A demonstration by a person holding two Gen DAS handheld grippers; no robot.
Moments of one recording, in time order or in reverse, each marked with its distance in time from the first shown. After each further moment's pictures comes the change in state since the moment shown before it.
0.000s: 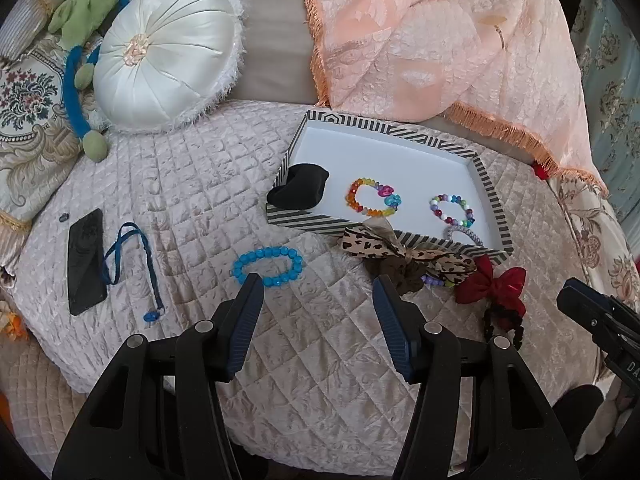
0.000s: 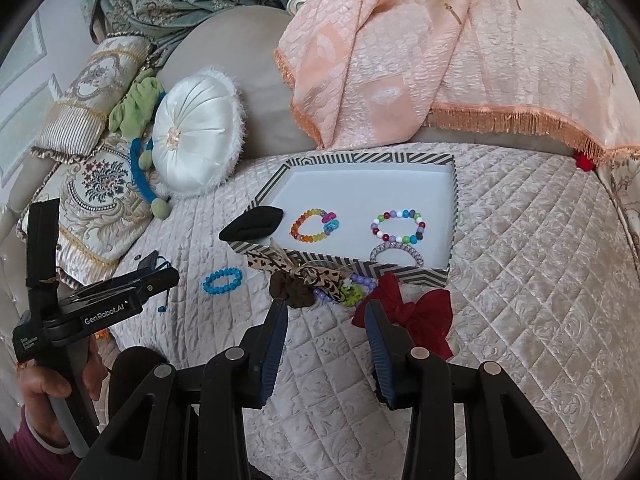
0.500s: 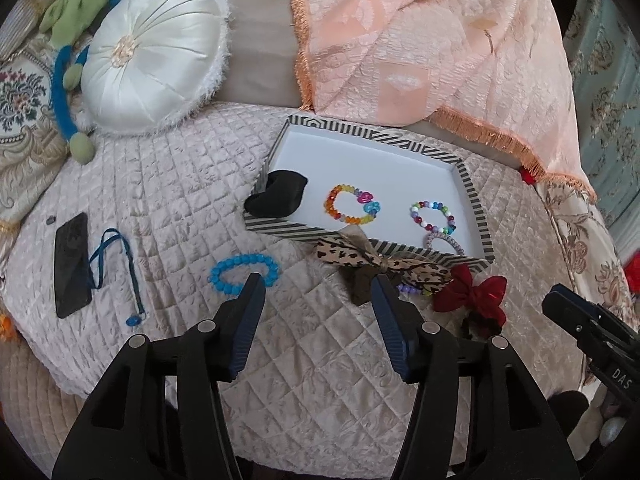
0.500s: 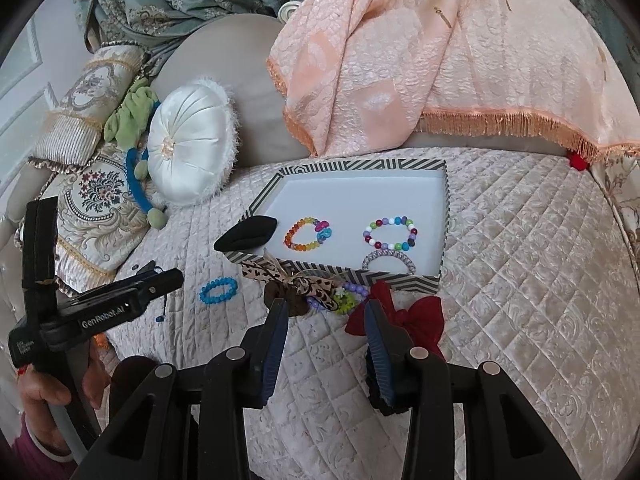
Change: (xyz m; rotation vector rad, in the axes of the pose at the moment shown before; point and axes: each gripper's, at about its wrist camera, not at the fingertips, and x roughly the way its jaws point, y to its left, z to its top) left arm -0.002 -0.011 0.009 -0.010 0.000 -0.044; right arm -0.006 -0.008 0.003 0.027 -0.023 -0.012
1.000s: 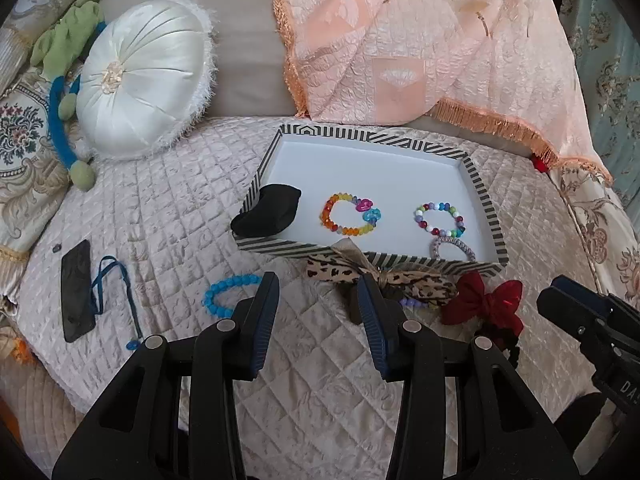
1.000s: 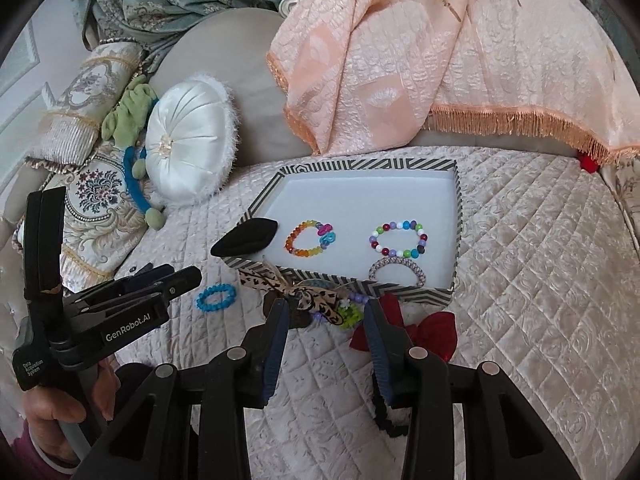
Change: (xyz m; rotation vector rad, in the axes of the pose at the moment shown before) left arm 0.018 -0.029 0.007 0.080 -0.024 0.071; right arm 0.018 0.003 0.011 -0.005 0.008 0.010
